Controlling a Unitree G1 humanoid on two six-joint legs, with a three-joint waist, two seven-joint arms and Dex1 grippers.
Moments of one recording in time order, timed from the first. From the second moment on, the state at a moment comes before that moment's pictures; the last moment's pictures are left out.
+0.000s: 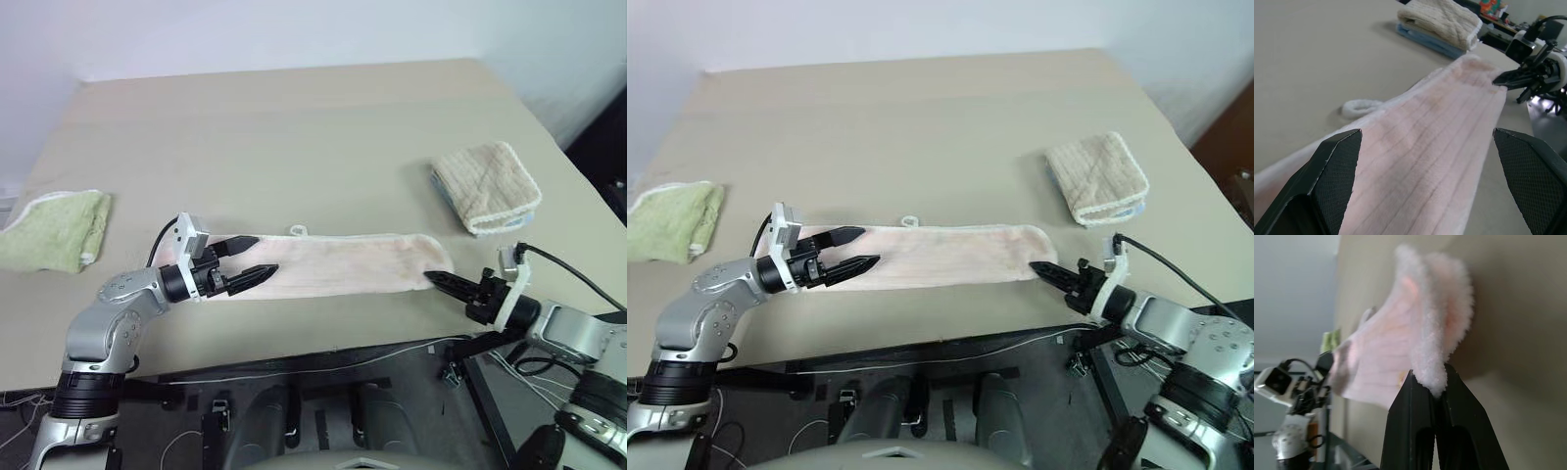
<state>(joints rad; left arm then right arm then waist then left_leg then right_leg) -0.21 0.58 0.11 -0.12 -0.63 0.53 -0.99 -0.24 -0.48 -0.76 0.04 1.26 1.58 0.21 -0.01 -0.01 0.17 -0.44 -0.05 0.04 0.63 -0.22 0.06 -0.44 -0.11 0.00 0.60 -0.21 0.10</state>
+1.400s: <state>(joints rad) -0.22 0.58 0.09 -0.17 -0.64 0.54 -0.92 -0.56 -0.66 0.24 -0.31 0.80 1.15 0.62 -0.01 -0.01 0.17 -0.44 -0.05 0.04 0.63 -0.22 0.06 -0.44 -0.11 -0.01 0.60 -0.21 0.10</state>
